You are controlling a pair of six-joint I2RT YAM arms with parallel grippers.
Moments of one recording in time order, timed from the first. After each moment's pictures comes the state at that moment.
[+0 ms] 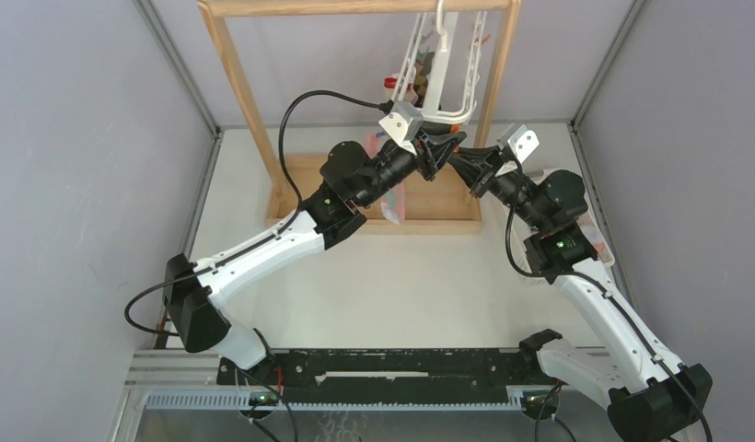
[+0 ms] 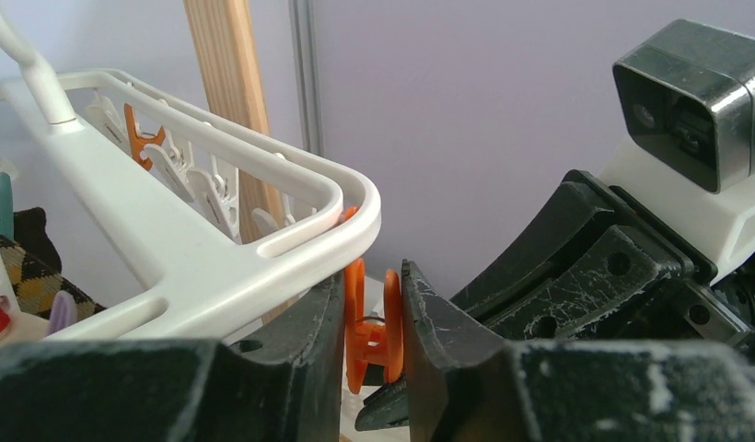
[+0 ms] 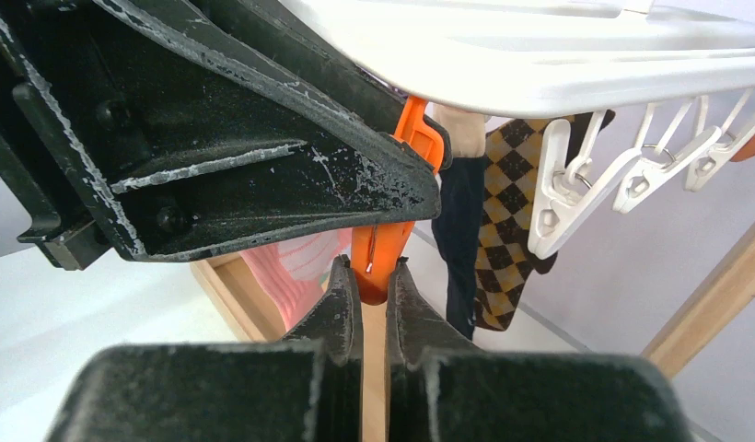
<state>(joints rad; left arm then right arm) -0.94 1.53 1.44 0.43 0.08 -0.05 0.40 0.96 0.93 0.27 -0.43 -0.03</state>
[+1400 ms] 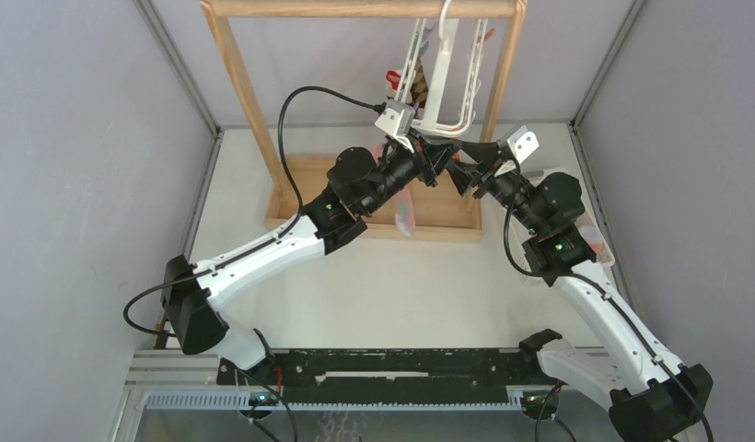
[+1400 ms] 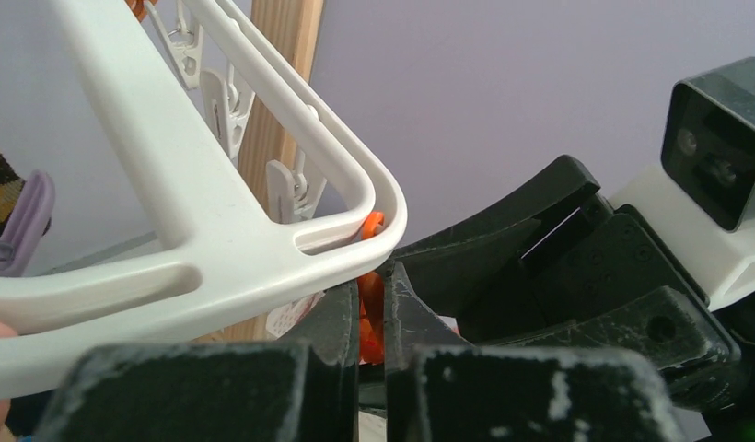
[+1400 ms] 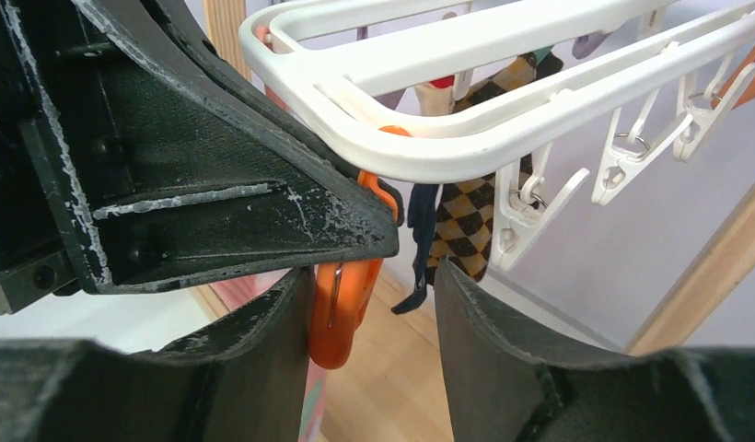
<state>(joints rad) -0.96 1.51 1.40 0.36 -0.05 -0.31 0.40 0.94 0.91 0.25 -0.36 -0.02</state>
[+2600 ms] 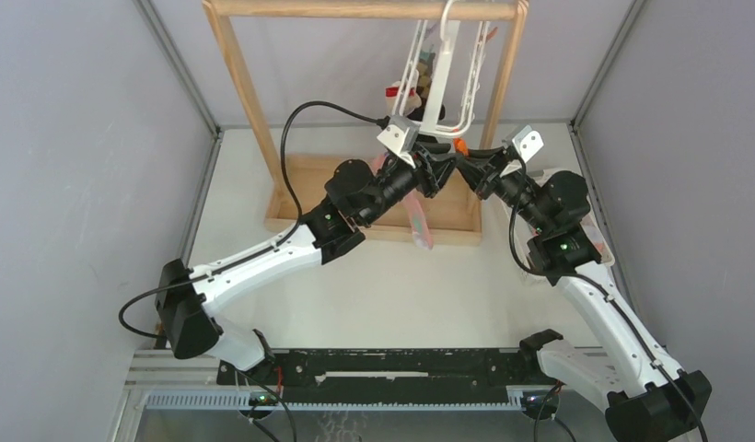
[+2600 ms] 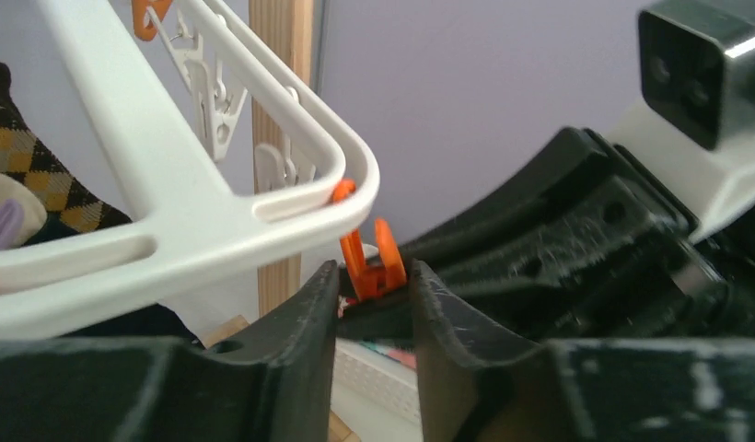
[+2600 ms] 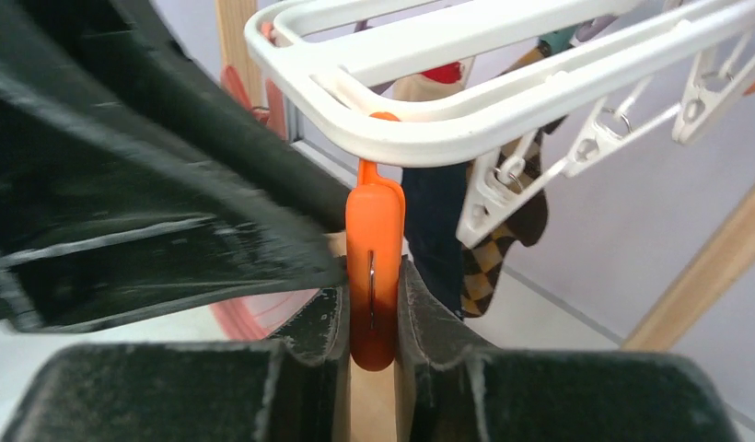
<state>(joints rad) -0.99 1.49 1.34 0.41 -0.07 -0.19 0.36 0.94 0.91 0.22 -0.43 -0.01</state>
